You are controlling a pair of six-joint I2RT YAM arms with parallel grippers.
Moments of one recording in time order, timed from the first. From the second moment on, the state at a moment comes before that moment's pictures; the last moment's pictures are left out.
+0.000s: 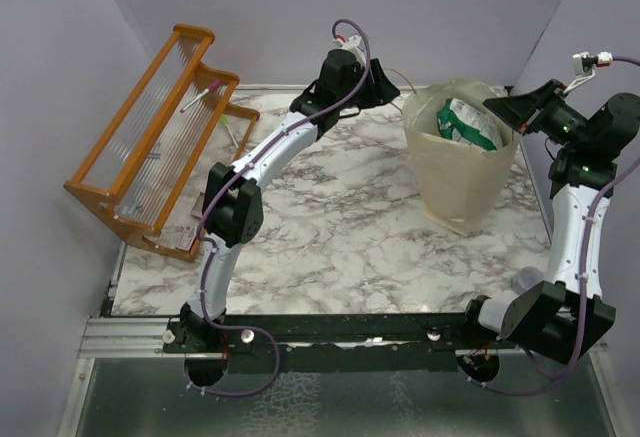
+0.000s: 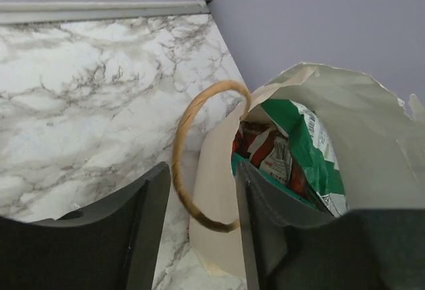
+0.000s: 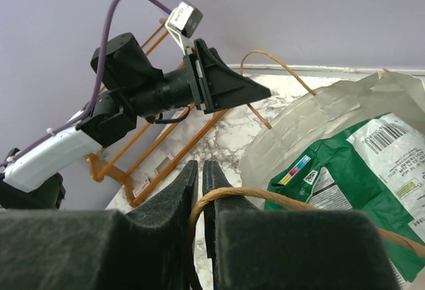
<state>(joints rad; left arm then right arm) -0.60 2.21 2.14 -0.18 0.22 -0.68 -0.44 1.22 1.21 0.17 -1.16 0.74</state>
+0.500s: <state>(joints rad) -0.60 2.14 2.06 -0.10 0.26 -0.69 -0.36 1.24 1.34 -0.08 -1.07 0.54</state>
